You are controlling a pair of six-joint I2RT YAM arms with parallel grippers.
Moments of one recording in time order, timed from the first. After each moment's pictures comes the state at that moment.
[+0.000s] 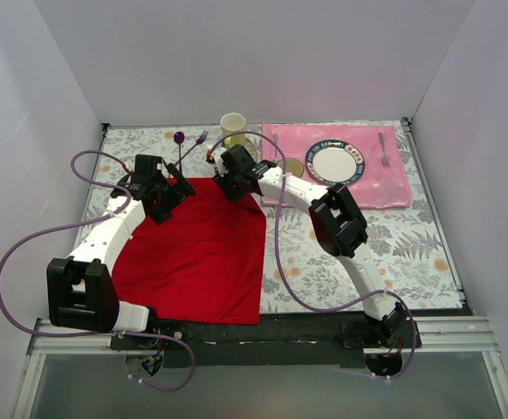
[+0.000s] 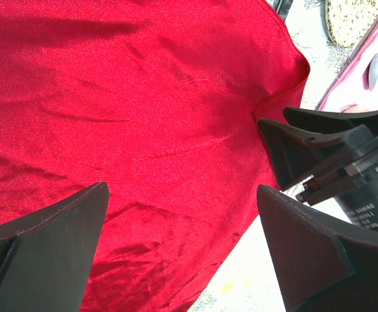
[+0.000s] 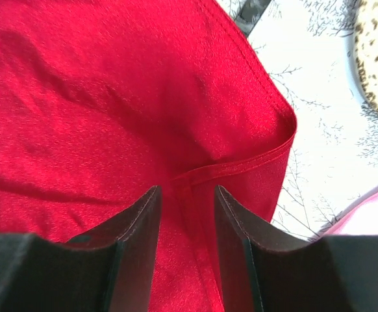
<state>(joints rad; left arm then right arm) -0.13 1.37 1.03 -0.57 0.02 -0.83 0.80 2.33 1.94 -0.46 -0.03 -0.05</state>
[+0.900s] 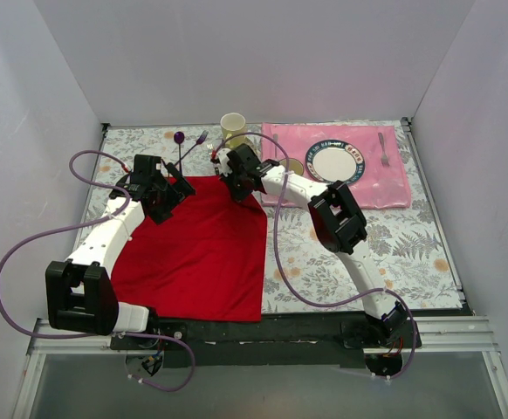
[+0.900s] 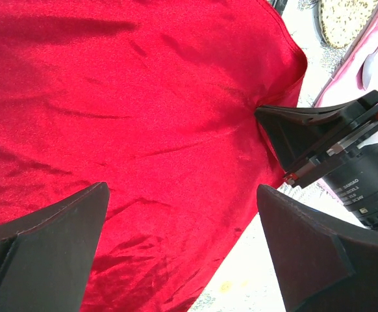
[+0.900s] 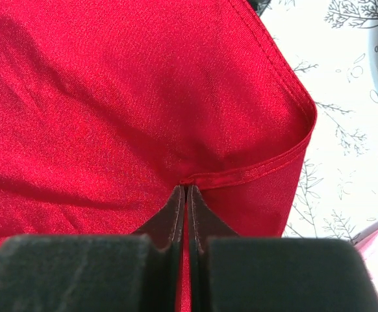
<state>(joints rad) -0.13 1.36 1.03 -0.58 0.02 -0.83 0.76 2.37 1.94 -0.44 -0.14 -0.05</state>
